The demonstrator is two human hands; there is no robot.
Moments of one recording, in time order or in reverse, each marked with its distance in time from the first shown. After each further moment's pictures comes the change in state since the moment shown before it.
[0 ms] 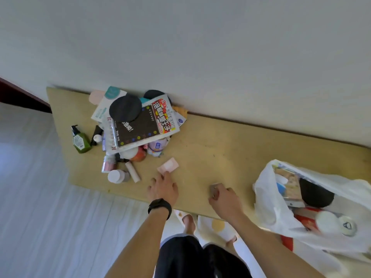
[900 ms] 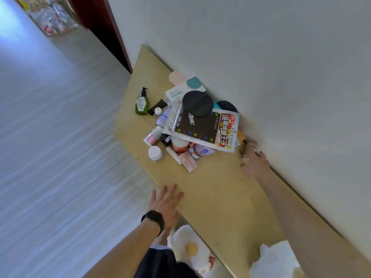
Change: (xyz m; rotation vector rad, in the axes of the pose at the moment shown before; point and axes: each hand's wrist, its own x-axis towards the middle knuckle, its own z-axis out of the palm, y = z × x) left_hand -0.052 -0.058 0.036 -0.092 -0.241 0.059; right_hand 0.141 -0.138 -0.126 -0.447 0.046 -0.298
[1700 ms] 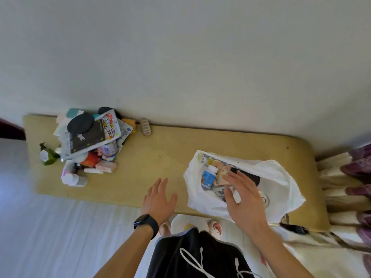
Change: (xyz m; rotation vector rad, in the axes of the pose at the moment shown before) left_hand -0.099 0.233 0.025 -0.092 0.231 0.192; right_hand -0.363 0.248 0.118 0.624 0.886 0.006
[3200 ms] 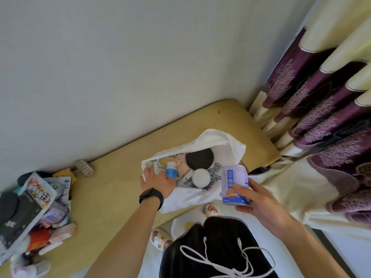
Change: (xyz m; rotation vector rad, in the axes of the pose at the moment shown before) left_hand 0.063 0.135 0.021 0.624 -0.193 0.317; right_hand -0.089 0.015 -0.109 1.096 -0.039 1.004
